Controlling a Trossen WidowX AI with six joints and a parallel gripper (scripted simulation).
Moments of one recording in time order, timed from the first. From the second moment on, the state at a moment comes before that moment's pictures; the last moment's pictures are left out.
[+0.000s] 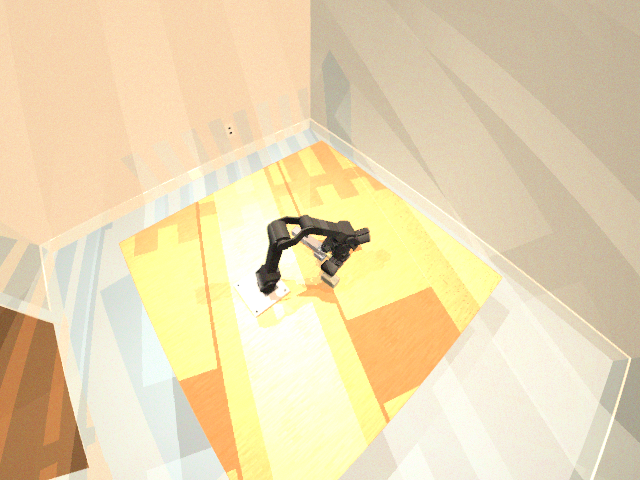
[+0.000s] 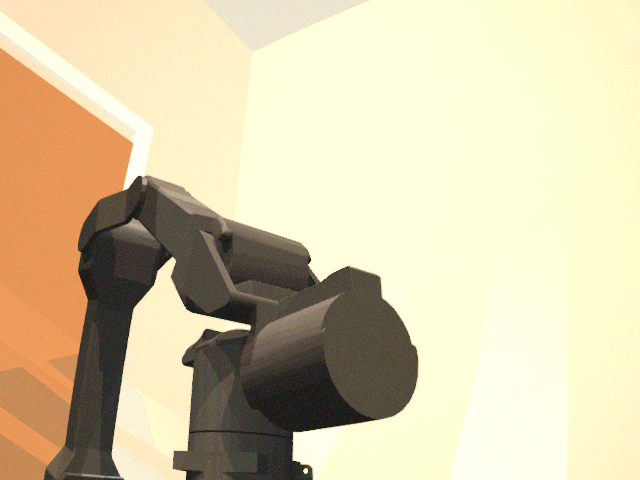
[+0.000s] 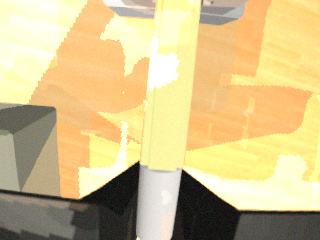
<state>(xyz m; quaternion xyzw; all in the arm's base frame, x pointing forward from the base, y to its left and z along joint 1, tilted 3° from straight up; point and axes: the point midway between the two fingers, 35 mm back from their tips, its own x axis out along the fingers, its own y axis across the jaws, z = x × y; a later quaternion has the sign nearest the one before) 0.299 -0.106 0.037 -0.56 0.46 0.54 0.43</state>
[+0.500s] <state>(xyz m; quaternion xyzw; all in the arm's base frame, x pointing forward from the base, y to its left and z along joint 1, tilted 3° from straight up) 0.298 -0.104 0.036 -0.56 0.46 0.55 0.43</state>
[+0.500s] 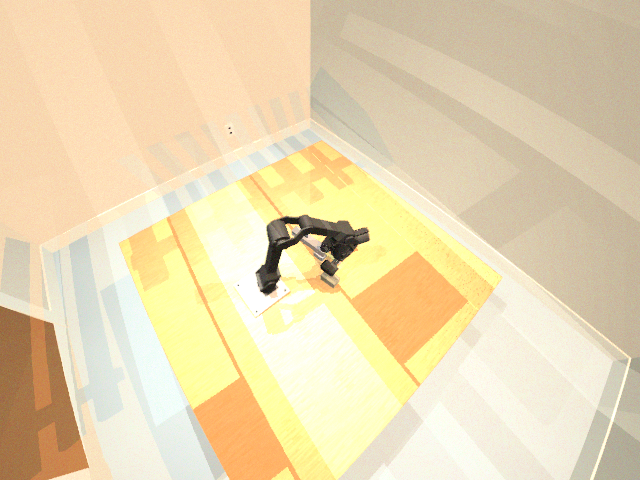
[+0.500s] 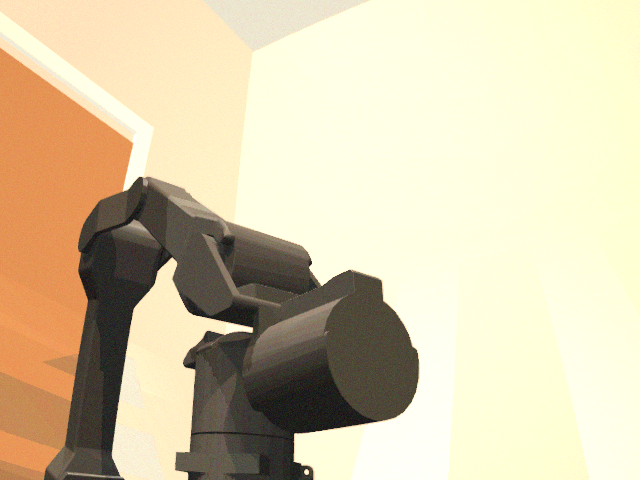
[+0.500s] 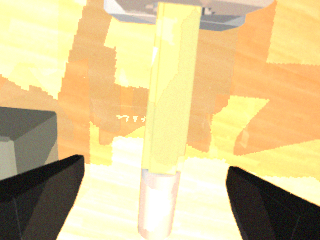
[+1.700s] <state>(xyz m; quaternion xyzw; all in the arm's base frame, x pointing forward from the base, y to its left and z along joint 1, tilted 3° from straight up) 0.297 -0.090 0.031 -0.56 0.46 0.54 0.43</state>
